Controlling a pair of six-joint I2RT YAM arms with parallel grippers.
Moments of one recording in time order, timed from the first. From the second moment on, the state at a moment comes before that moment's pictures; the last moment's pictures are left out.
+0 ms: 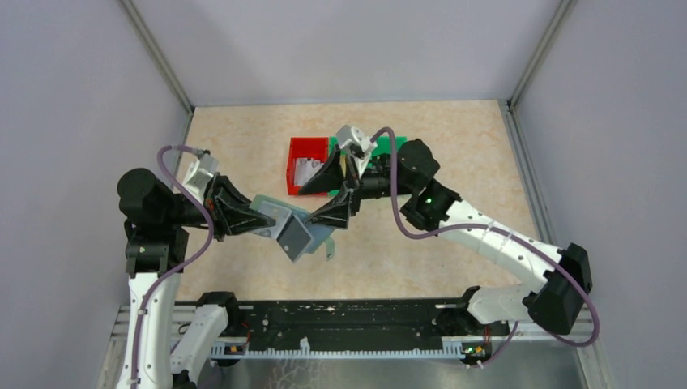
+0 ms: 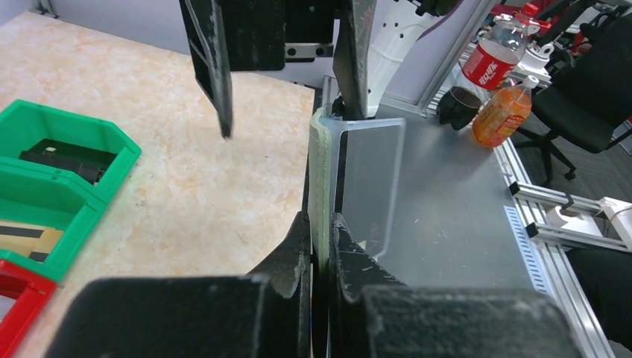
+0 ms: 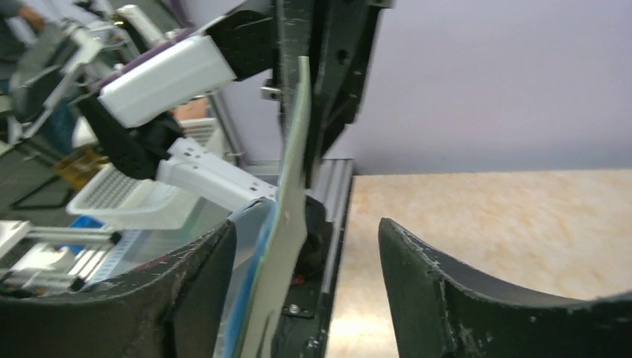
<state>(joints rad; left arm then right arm) -0.01 0.71 1.00 -0.18 1.50 -0.36 0.89 1.29 1.13 0.42 -0.90 0.38</state>
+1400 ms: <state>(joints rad) -0.01 0.72 1.08 -0.51 1.47 0.05 0.80 1.23 1.23 0.12 -0.80 0.34</state>
